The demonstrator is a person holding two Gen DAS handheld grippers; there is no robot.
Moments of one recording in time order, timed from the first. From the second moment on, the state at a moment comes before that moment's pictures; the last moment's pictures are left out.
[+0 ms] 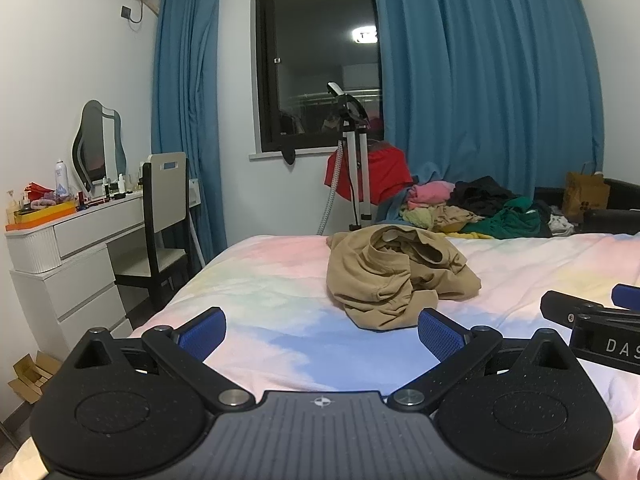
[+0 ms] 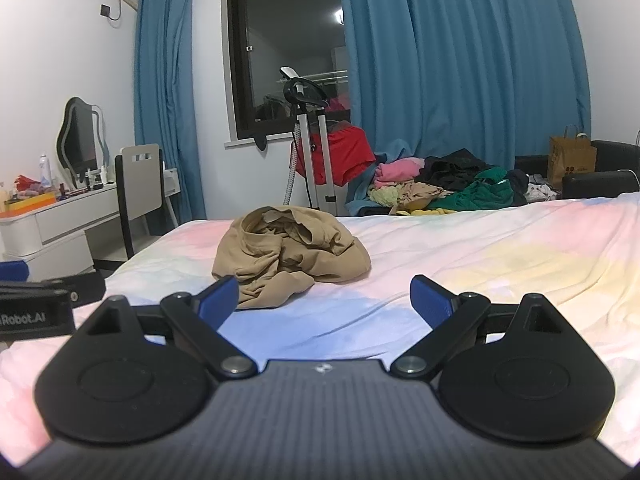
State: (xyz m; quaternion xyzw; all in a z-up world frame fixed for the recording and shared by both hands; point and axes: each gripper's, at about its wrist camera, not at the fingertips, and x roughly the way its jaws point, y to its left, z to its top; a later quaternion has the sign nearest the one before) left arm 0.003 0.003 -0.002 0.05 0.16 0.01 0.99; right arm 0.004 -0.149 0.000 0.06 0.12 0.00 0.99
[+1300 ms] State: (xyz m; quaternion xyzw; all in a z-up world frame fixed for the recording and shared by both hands) left arm 0.196 -0.033 -0.083 0.04 0.25 -0.02 0.97; right arm 0.002 -0.207 0.036 0.08 0.09 0.01 0.99
